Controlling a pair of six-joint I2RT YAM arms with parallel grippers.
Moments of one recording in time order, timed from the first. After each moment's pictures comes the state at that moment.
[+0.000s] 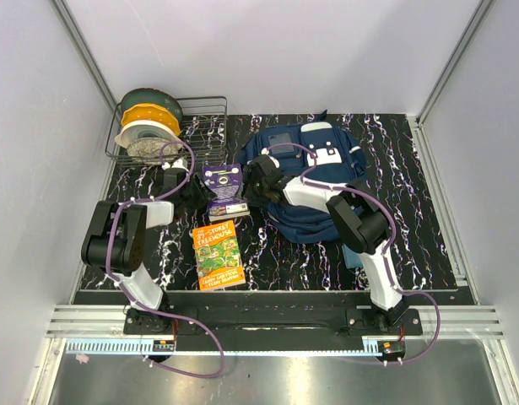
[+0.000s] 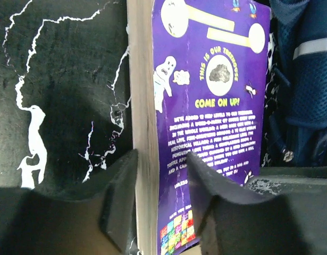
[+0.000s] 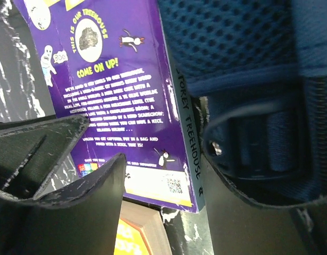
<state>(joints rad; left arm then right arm) -0.14 1.69 0.74 0.25 0.20 -0.63 0.74 2.16 1.50 -0.10 -0.06 0.95</state>
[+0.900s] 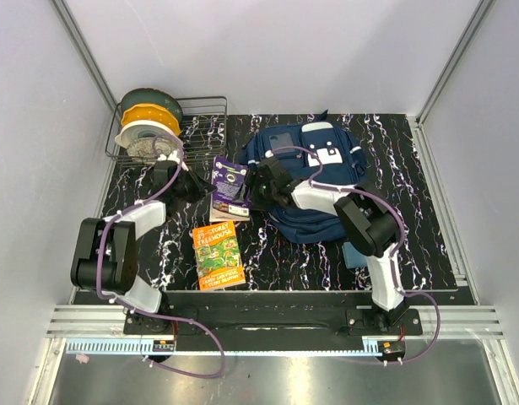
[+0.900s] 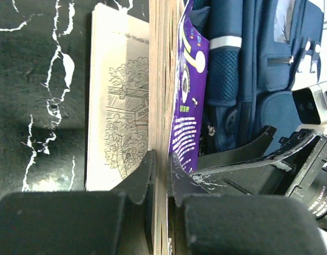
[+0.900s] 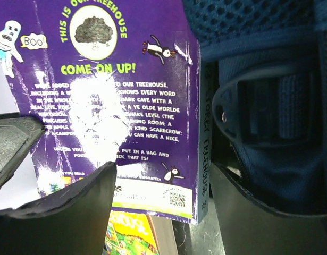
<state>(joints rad) -0.11 1.55 0.75 0.21 0.35 -0.70 0.71 2.10 1.39 -0.02 -0.18 0.94</state>
